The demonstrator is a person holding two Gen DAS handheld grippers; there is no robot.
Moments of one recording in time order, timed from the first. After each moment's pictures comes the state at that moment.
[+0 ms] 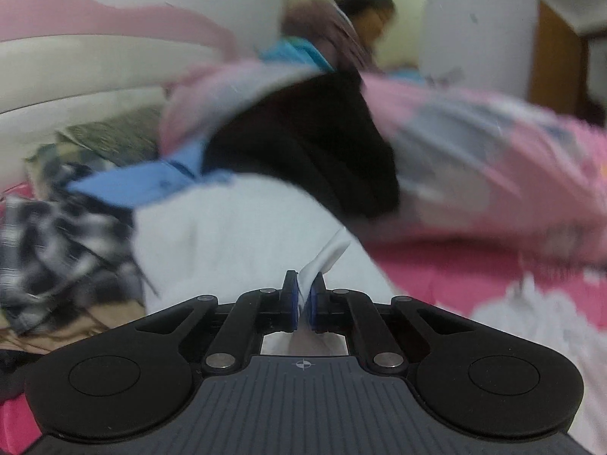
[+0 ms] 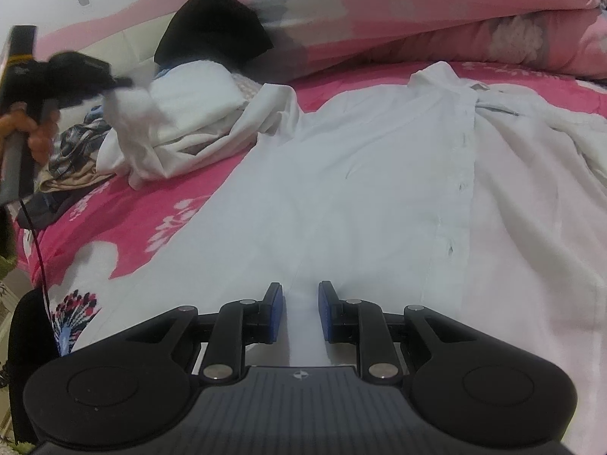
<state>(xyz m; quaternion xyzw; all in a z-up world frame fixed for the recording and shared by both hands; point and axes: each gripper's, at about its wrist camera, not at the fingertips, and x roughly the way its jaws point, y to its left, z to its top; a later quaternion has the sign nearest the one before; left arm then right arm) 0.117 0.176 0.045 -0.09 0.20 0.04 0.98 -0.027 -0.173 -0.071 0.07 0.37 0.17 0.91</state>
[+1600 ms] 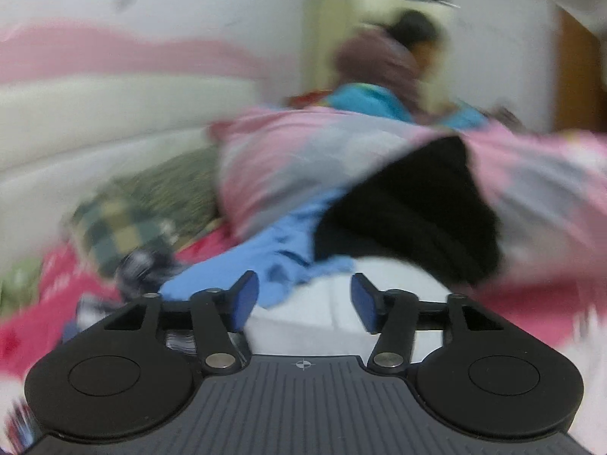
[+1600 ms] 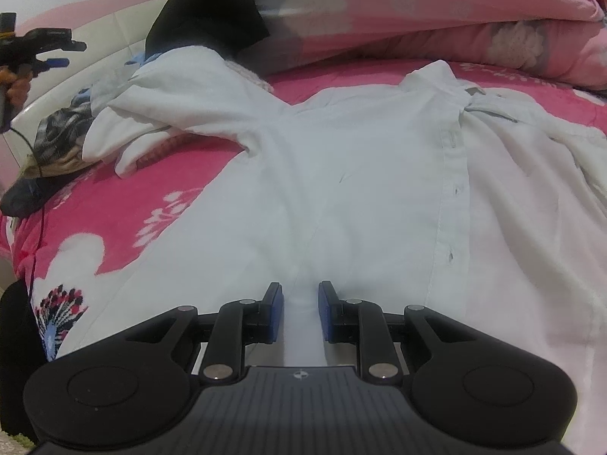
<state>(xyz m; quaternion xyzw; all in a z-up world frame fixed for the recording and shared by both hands) 0.137 0.275 0.087 0.03 0.19 0.04 0.98 -0.020 -0.161 -0.067 0.04 0.39 0.15 0.91</state>
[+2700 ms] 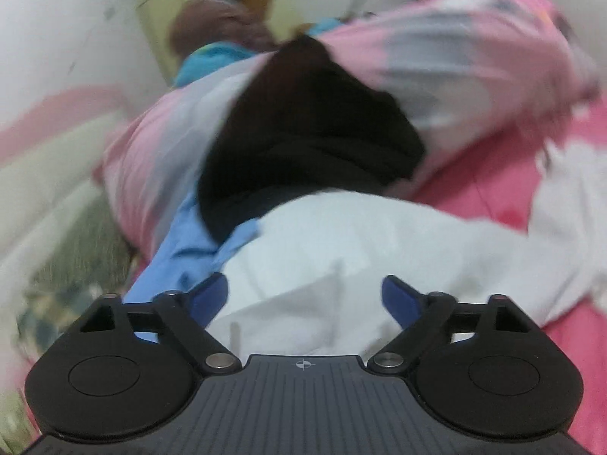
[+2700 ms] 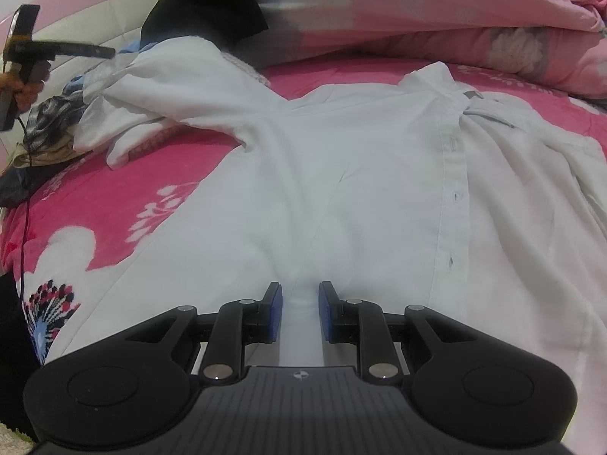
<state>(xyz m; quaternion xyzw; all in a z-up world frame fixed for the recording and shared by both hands) 0.200 0.215 0.034 0.23 0.25 -0.09 0.94 -0.018 -0.153 -0.065 0.02 0.40 0.14 0.91</state>
